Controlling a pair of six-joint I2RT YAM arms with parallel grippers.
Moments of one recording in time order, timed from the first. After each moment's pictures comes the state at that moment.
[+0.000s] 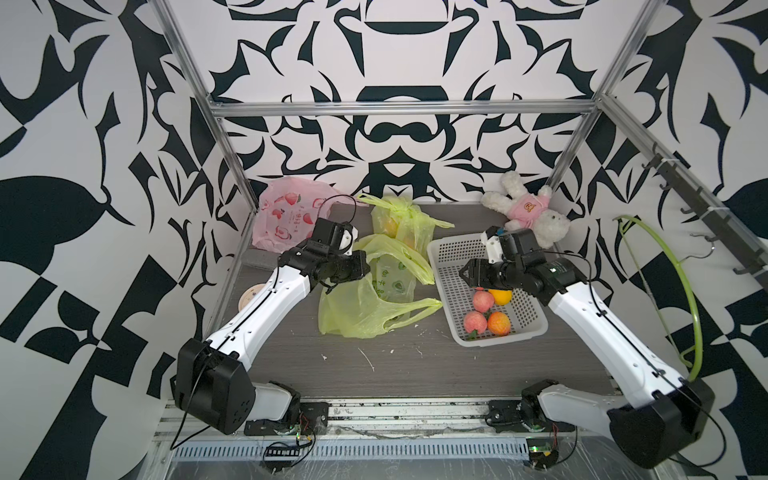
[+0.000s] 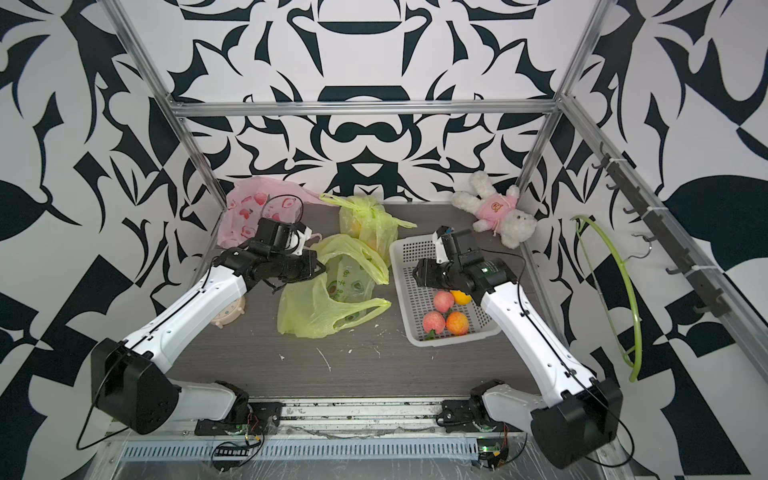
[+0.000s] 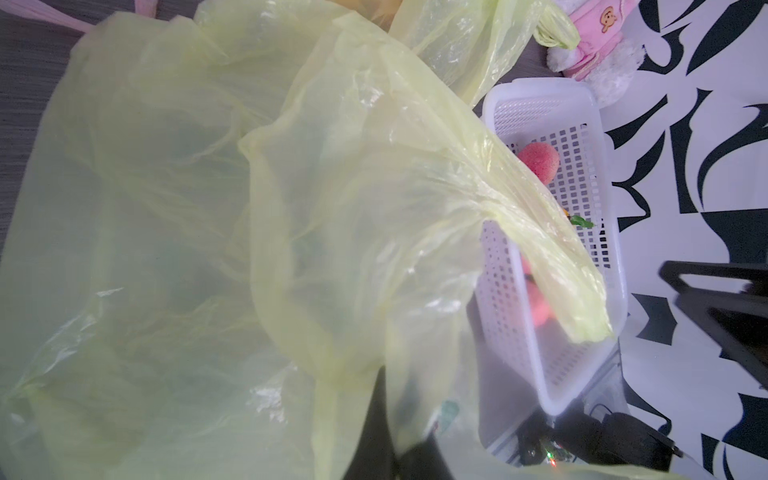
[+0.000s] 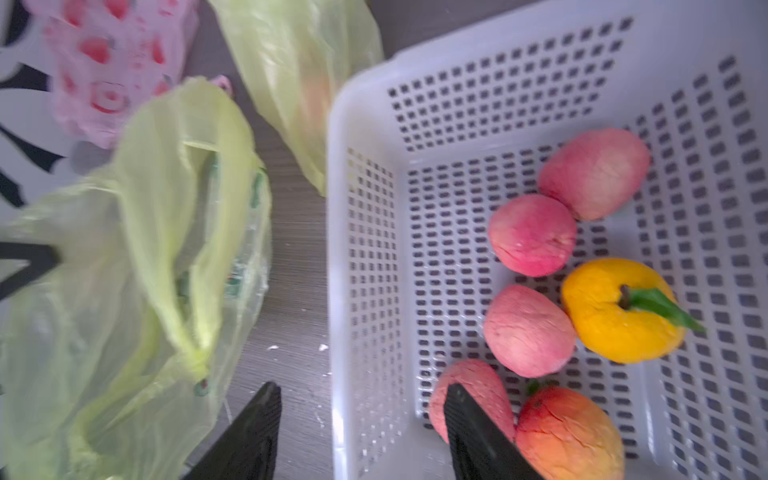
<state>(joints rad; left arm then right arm) -0.44 1.38 1.19 -0.68 0.37 -0.50 0.35 1.22 1.13 -0.87 -0.15 0.42</state>
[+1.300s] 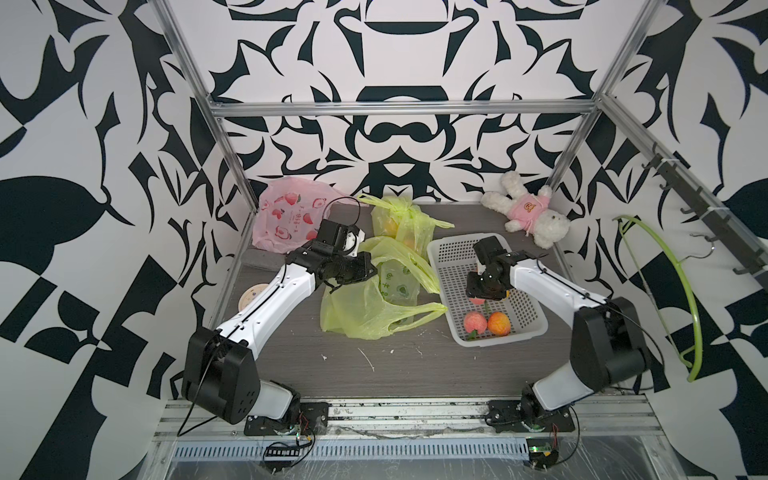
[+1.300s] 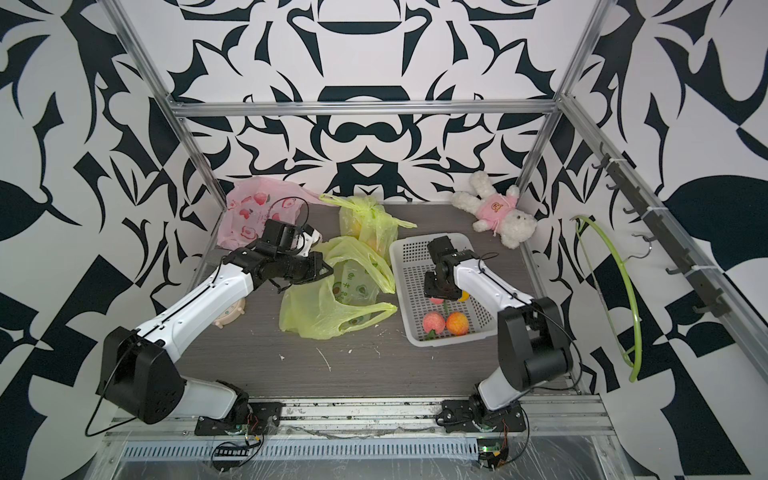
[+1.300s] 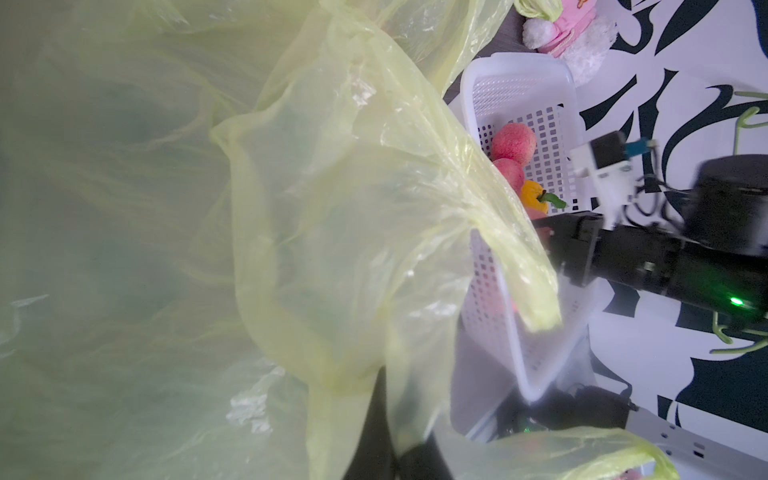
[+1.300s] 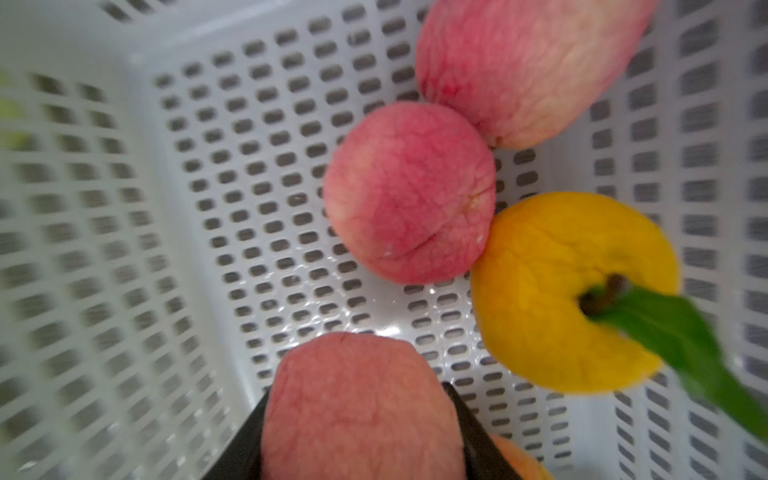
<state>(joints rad) -0.44 1.43 1.16 -0.62 0.47 -0.51 0.30 1.50 1.07 -0.79 0.01 0.42</state>
